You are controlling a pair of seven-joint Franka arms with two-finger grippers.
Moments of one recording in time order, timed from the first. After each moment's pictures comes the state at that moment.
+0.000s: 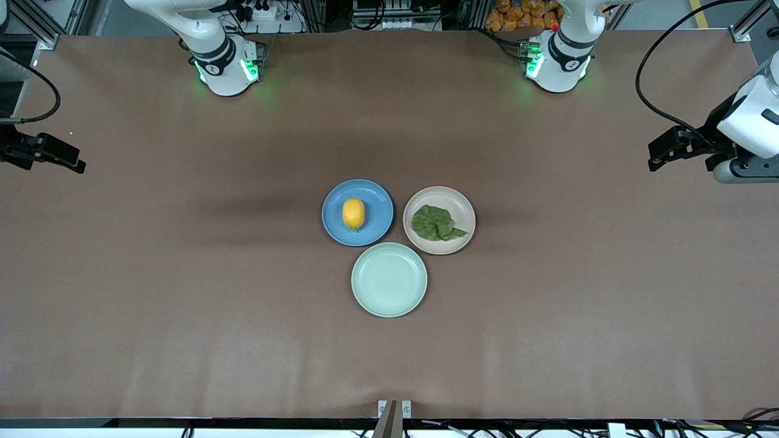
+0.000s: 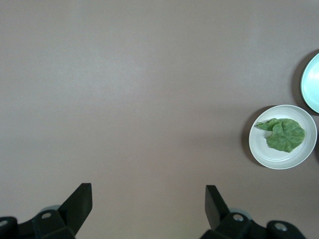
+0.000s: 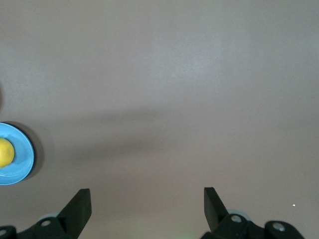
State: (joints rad) left arm 0.05 0.04 -0.16 -1.51 0.03 1.55 -0.10; right arm 0.09 0.03 -0.17 -1.56 0.00 1.53 0.00
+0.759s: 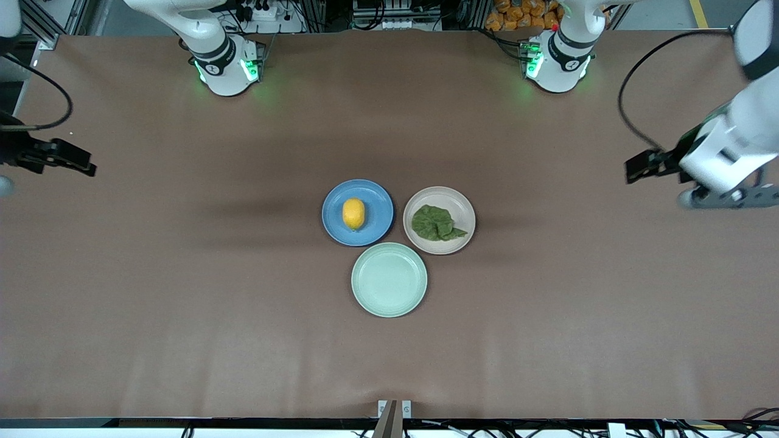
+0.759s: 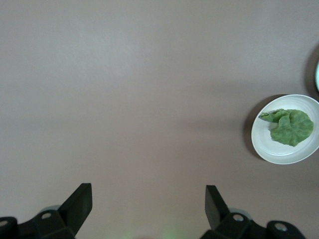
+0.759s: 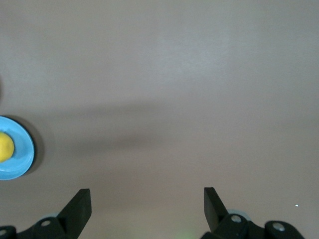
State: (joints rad) left arm 0.02 0.16 -0.18 -1.54 0.03 1.55 -0.22; right arm 0.12 0.06 -0.17 -1.57 0.00 1.53 0.00
